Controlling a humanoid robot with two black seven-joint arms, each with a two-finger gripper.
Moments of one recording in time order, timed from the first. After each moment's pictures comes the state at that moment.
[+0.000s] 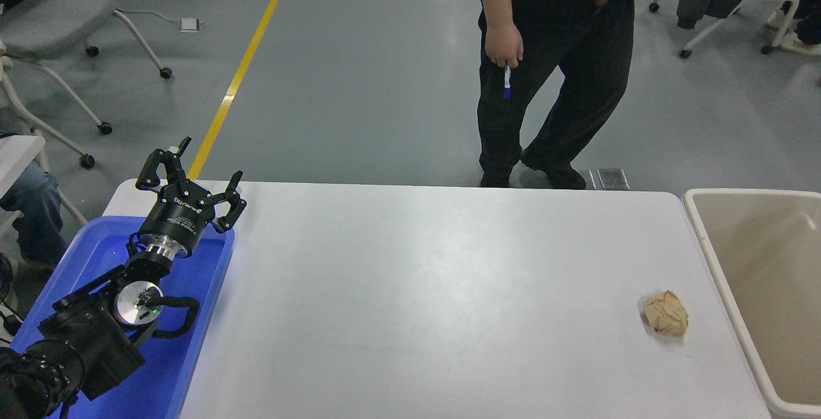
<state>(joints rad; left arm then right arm) -0.66 0.32 -0.57 -0.36 -0.18 -0.69 -0.55 0.76 -0.75 -0.28 0.04 -0.36 0.20 0.38</state>
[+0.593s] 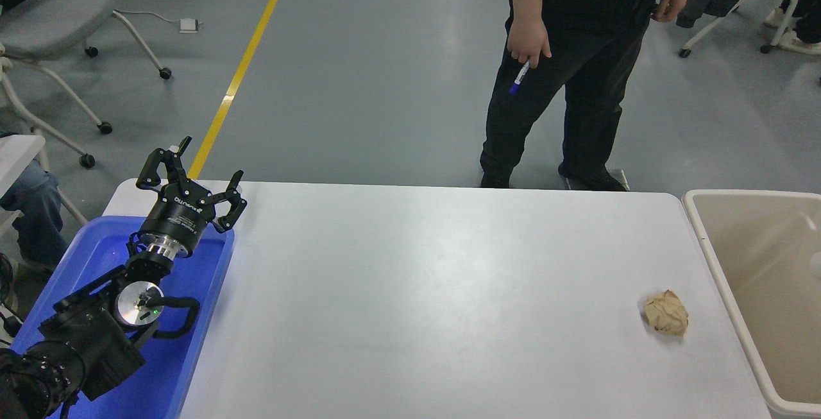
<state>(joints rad) -0.66 0.32 -0.57 -0.36 -0.18 -0.69 -0.55 0.63 -0.59 -0.15 0.02 -0.27 0.06 0.26</state>
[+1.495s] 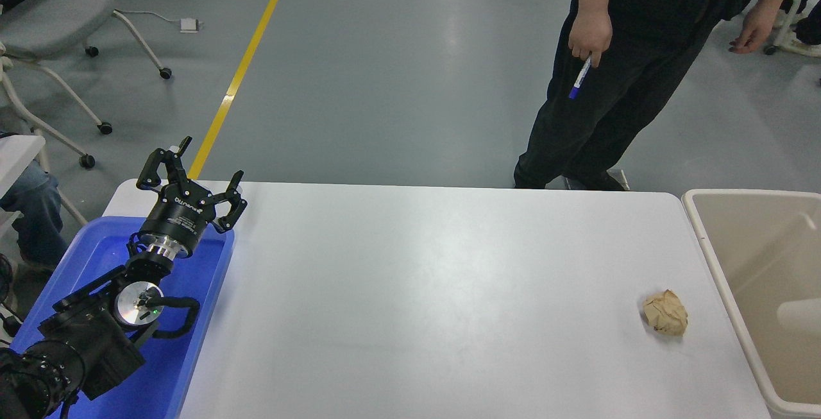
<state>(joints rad) -0.66 0.32 -0.57 -0.36 -0.18 -0.69 -0.55 0.54 -0.47 0.07 0.02 -0.20 -0.01 0.09</state>
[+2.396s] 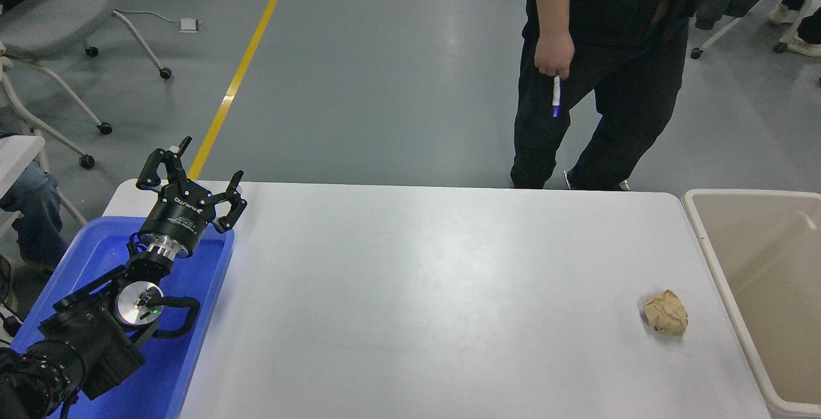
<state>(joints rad) -0.66 0.32 -0.57 -0.36 -0.18 -0.69 -0.55 0.54 -0.46 0.09 0.02 -0.16 -0.01 0.06</state>
